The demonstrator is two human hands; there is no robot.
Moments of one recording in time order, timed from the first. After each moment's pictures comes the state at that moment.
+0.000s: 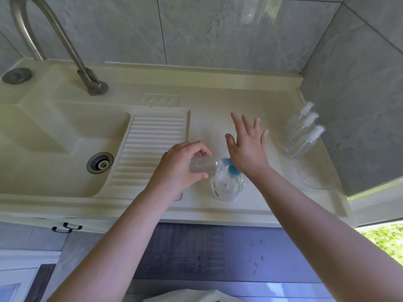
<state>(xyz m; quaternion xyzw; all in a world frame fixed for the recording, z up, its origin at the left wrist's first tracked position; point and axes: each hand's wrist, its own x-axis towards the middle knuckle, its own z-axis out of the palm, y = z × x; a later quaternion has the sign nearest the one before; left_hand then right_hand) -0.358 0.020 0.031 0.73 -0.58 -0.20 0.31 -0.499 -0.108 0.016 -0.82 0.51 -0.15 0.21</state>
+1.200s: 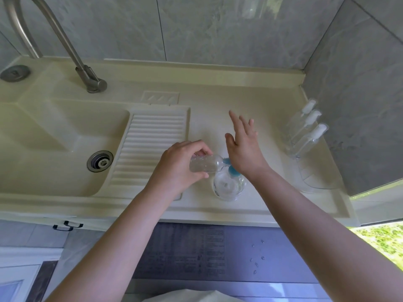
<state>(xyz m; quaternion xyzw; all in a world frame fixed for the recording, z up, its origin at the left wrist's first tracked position) -0.358 0.017 0.031 0.73 -0.58 -0.20 0.31 -0.496 -0.107 0.013 -0.81 0.47 -0.20 0.28</state>
